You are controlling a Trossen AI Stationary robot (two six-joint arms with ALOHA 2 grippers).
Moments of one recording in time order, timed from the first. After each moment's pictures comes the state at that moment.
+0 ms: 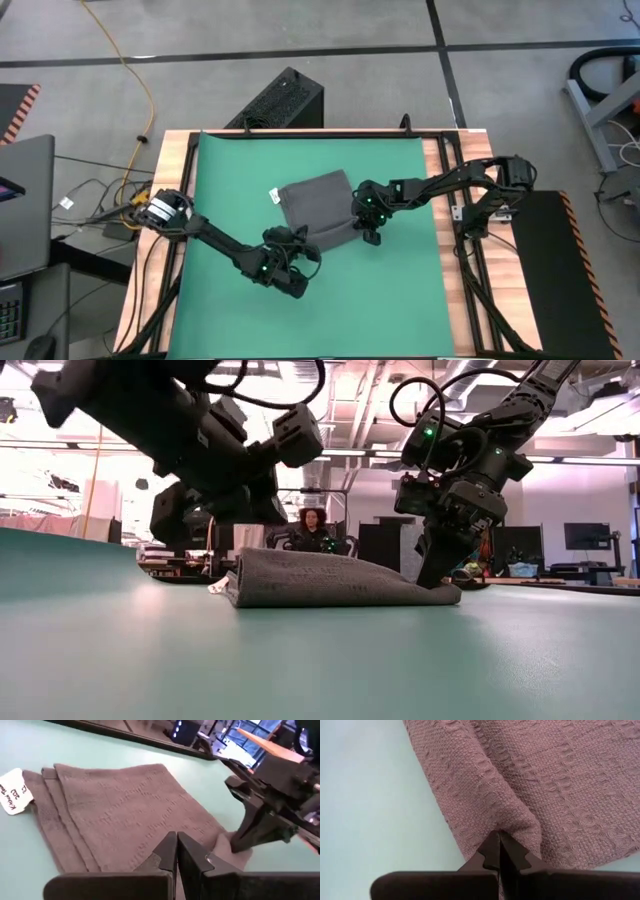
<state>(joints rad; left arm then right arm) -0.43 1.92 1.04 -0.11 -1.23 -1.45 -0.16 1.59 0.71 -0.12 -0.21 0.03</state>
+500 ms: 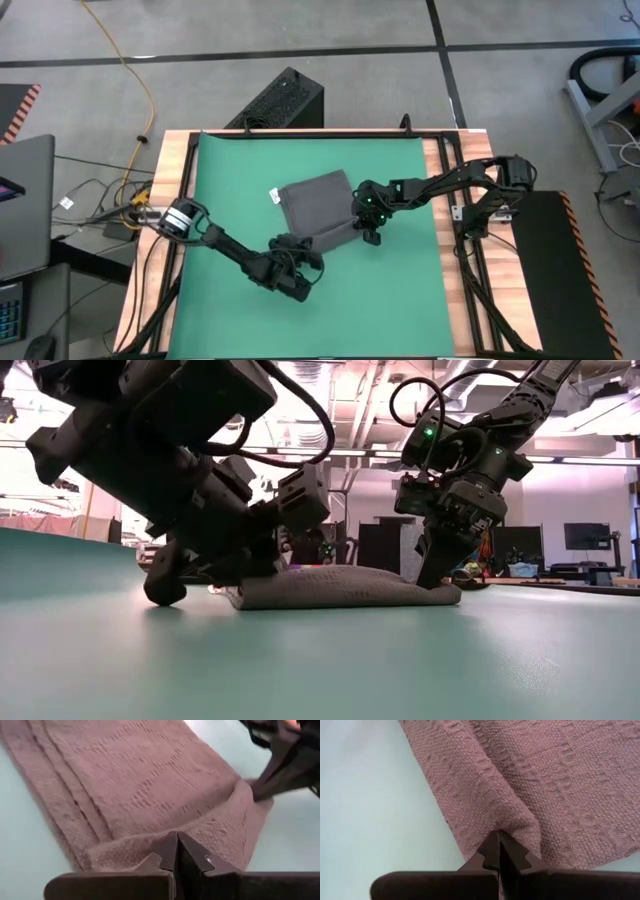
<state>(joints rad) -0.43 2.07 1.04 -0.01 -1.05 -1.54 -0.16 1.59 0.71 -0.12 -0.21 0.03</state>
